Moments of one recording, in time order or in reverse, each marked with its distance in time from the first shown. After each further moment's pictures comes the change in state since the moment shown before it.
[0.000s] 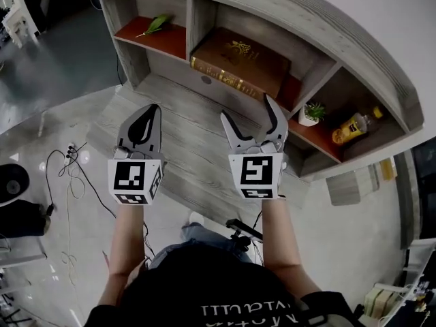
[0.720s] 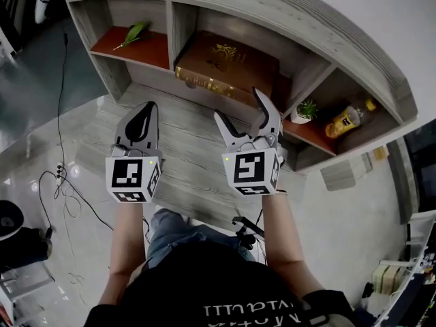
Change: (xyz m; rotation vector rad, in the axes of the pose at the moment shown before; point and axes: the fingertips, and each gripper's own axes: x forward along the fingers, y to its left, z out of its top) left arm 0.053 0.005 -0.005 -0.037 -0.026 -0.110; right arm 0.028 -0.011 -0.006 -0.140 0.078 -0.053
